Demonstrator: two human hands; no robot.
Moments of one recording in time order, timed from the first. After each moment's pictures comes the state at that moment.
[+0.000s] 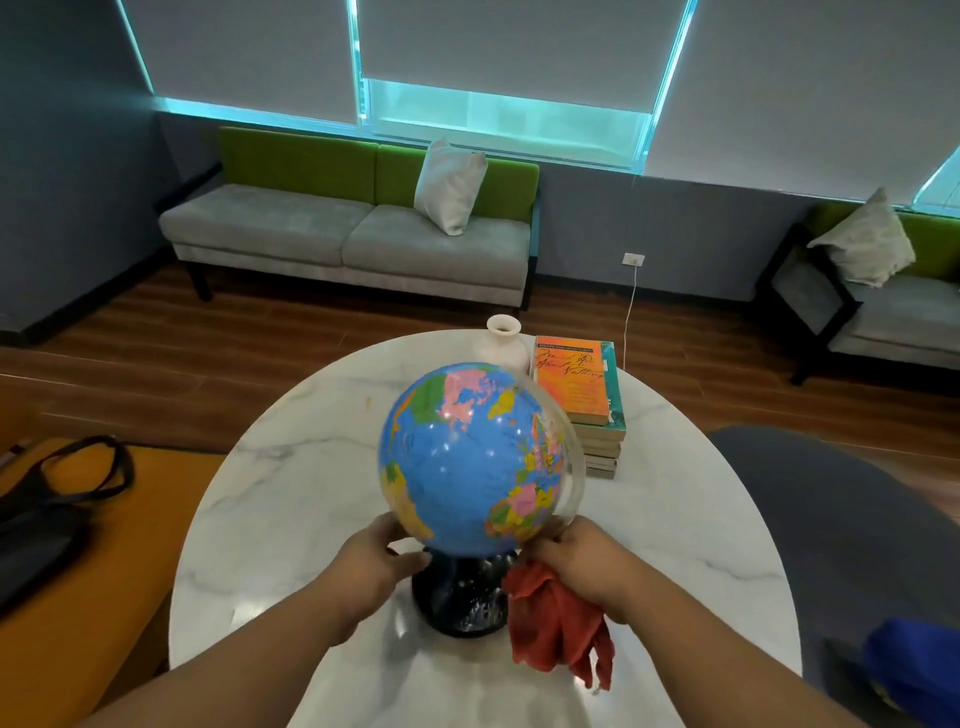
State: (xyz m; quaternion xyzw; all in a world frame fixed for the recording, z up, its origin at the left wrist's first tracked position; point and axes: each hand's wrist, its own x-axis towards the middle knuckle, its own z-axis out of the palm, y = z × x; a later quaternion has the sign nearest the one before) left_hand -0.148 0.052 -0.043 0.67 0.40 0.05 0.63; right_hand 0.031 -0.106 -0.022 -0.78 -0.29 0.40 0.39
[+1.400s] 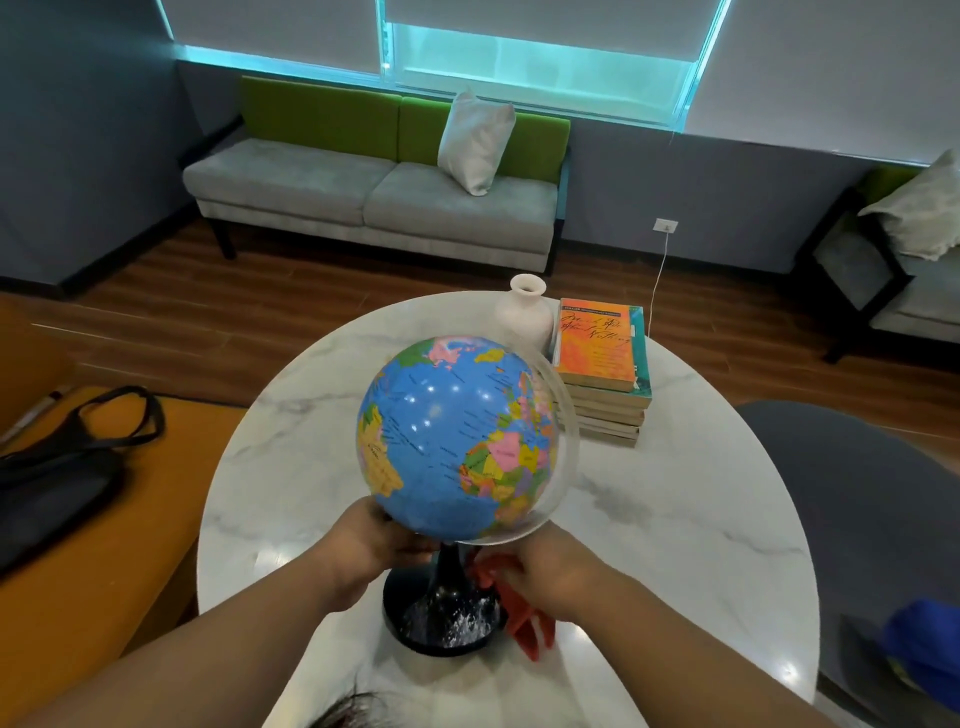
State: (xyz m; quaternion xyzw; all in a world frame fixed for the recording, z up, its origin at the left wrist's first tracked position) left_hand -0.167 0.050 -0.057 0.54 0.38 0.08 0.75; right_hand -0.006 -0.097 -0.055 -0.77 -0.52 0.33 0.19
